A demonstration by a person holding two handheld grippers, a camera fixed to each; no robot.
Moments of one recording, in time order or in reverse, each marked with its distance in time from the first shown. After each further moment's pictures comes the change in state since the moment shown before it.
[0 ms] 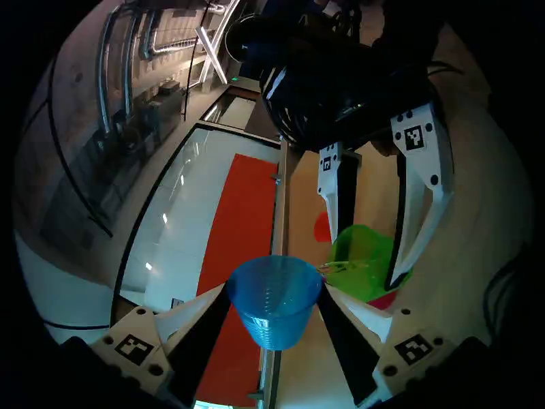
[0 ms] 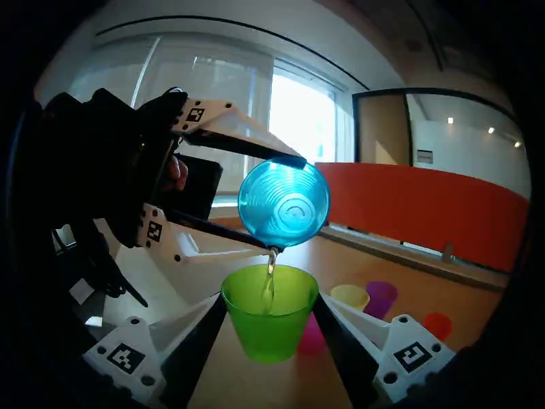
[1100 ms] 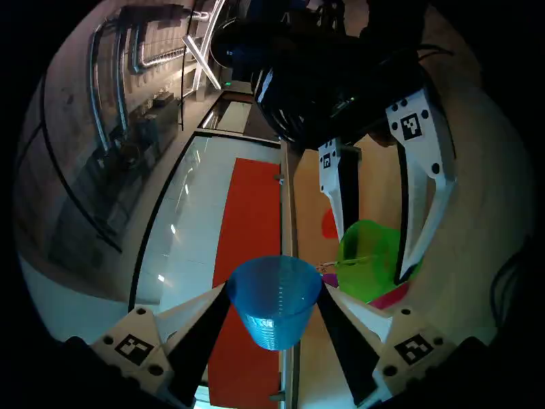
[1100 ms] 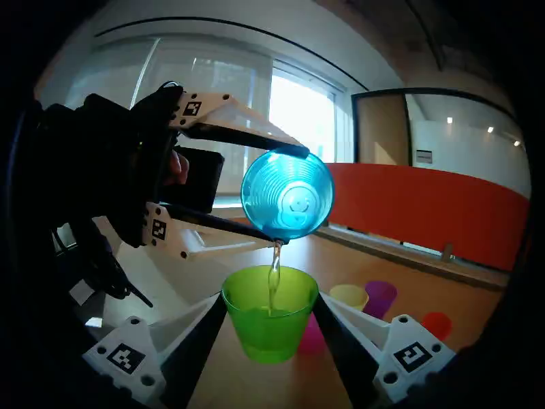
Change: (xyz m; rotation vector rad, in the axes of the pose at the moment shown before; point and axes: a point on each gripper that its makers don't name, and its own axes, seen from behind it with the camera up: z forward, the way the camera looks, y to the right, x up) left arm 0.006 -0.010 0.007 0.032 0.001 0.100; right arm -0.001 0.002 -0.002 -0.001 0.006 0.003
